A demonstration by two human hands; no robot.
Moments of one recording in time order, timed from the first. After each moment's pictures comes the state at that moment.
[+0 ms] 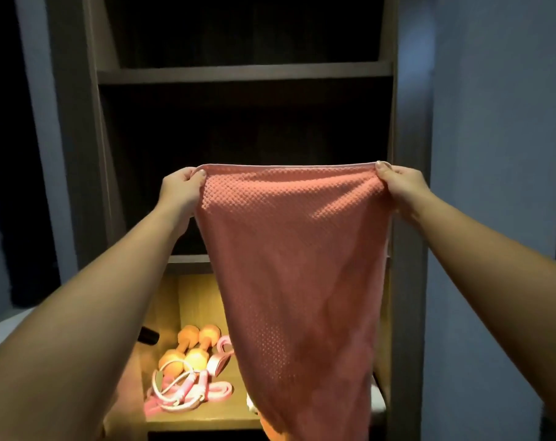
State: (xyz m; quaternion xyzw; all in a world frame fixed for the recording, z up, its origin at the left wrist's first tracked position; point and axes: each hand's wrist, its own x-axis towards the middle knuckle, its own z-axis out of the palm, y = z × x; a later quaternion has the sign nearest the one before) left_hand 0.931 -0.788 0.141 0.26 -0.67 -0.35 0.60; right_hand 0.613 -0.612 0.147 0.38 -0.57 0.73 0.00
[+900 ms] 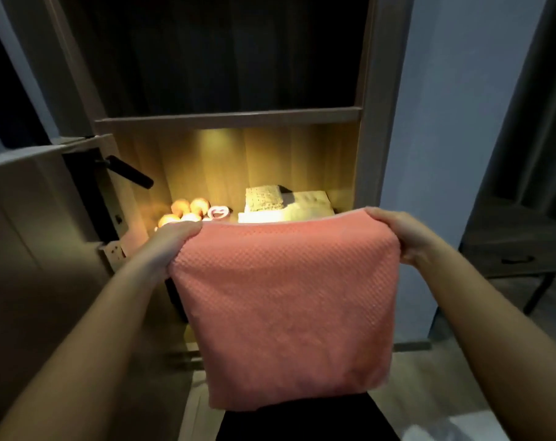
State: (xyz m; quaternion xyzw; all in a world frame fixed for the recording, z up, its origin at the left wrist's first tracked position) left_hand 1.036 -0.657 -0.145 0.38 -0.67 -0.55 0.32; right_hand 0.722 -0.439 -0.150 0.24 -0.65 0.63 -0.35
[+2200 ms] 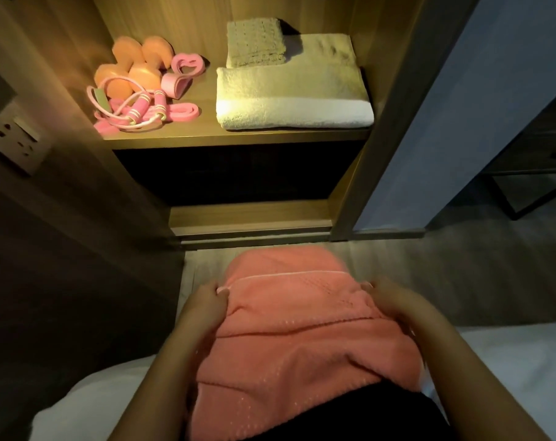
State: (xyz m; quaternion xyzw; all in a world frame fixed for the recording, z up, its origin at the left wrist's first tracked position) left_hand 1.019 -0.619 -0.431 0.58 -0.71 -0.40 -0.04; right_hand 0.759 -0.436 -0.389 0.28 -0.85 0.07 -0.44
